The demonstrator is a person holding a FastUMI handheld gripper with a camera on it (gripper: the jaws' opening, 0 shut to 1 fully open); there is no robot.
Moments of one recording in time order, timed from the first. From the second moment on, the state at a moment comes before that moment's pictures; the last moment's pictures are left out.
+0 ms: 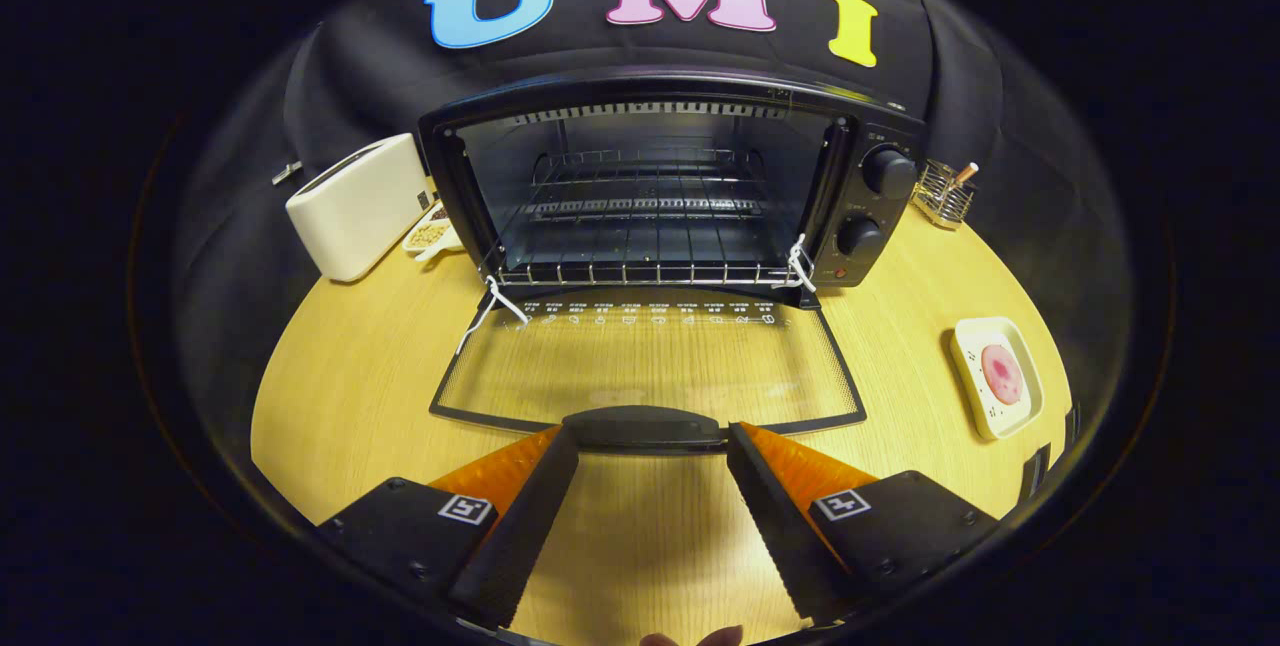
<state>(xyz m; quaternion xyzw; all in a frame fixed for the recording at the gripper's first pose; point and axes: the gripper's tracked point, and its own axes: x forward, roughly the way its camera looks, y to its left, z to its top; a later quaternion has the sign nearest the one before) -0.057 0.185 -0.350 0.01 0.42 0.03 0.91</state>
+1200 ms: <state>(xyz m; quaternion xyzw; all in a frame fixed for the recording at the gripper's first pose) -0.071 -0.041 -0.240 -0.03 0.38 0.12 0.92</state>
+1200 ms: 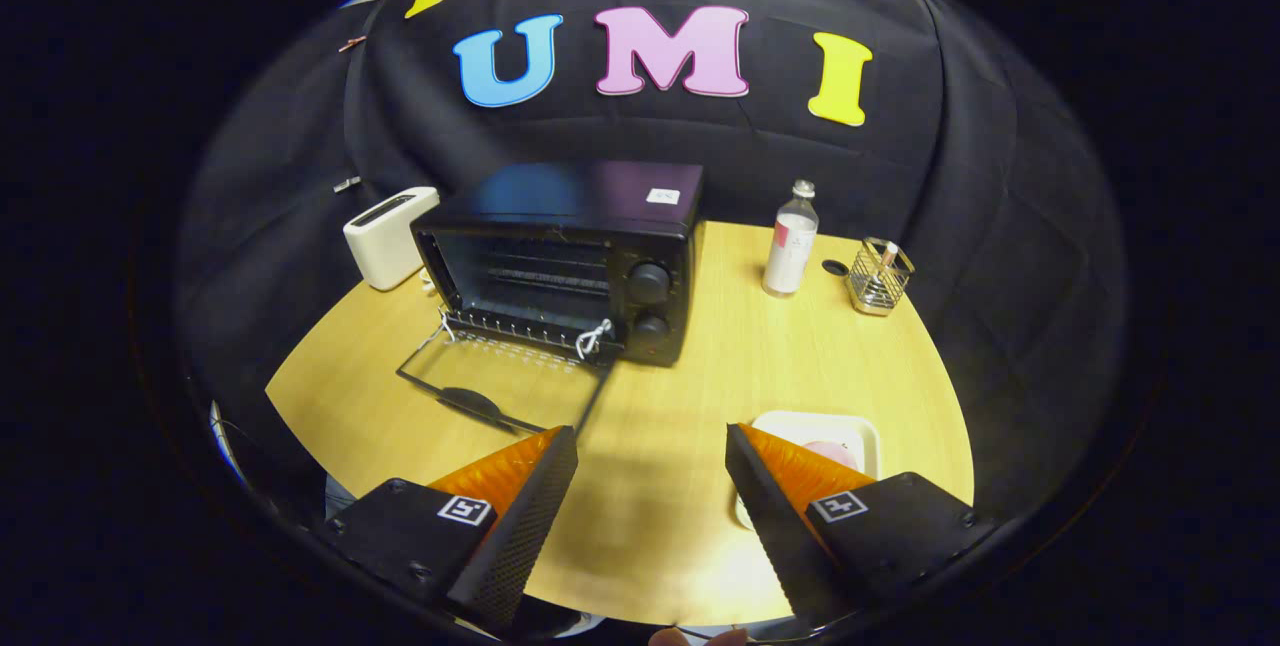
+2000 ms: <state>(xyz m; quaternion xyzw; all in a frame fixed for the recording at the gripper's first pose) -0.051 -0.227 -0.376 0.05 0.62 0.07 0.78</state>
